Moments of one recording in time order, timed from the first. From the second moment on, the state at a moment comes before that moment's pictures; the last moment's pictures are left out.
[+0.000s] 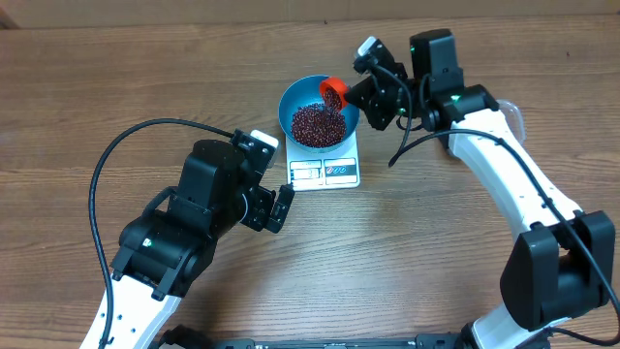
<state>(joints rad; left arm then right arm) -0.45 1.05 1.10 -0.84 0.02 0.00 0.27 1.78 1.44 -0.44 -0.55 -0.38</state>
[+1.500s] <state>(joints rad) -0.45 1.05 1.10 -0.84 0.02 0.00 0.48 1.75 1.44 -0.46 -0.11 -0.42</state>
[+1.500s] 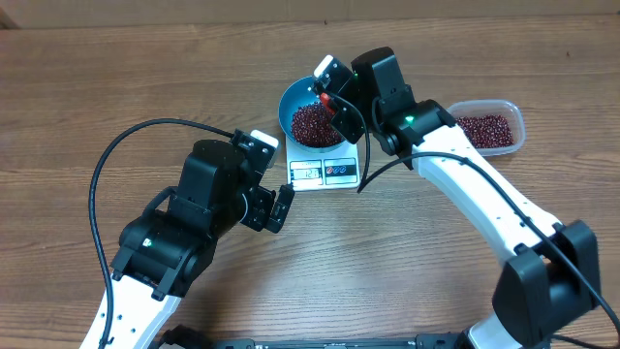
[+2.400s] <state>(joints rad) -0.45 1.05 1.10 -0.84 0.02 0.00 0.37 1.55 1.45 -0.81 0.29 -0.02</state>
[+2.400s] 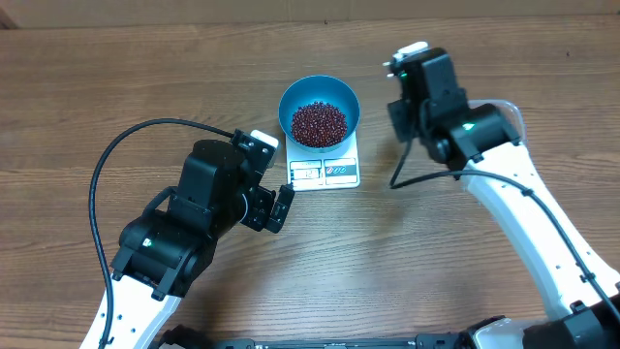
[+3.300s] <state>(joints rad) -0.45 1.05 1.10 -0.84 0.02 0.00 0.06 1.57 1.45 -0.95 0.30 0.05</state>
